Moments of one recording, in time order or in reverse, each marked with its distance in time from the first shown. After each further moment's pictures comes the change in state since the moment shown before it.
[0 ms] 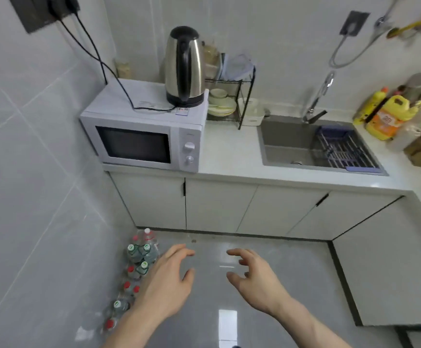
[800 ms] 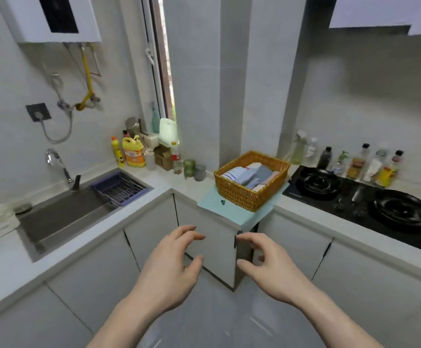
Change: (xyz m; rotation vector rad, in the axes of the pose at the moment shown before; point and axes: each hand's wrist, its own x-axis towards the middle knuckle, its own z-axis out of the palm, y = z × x) left_hand -0.155 0.515 0.181 0.094 -0.307 1.044; right_hand -0.433 0.264 -0.276 0.218 0.912 0.289
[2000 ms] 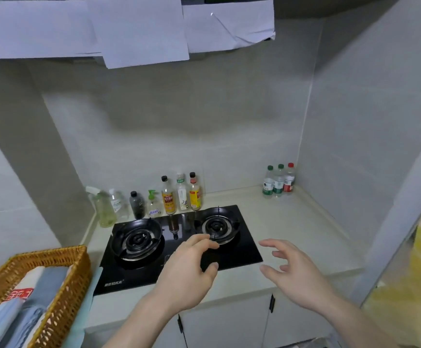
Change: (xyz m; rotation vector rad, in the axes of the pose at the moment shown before) left_hand 0.372 0.436 0.351 -0.163 -0.494 0.777; right_hand -0.023 0.348 -0.415 0.017 0.787 0.561
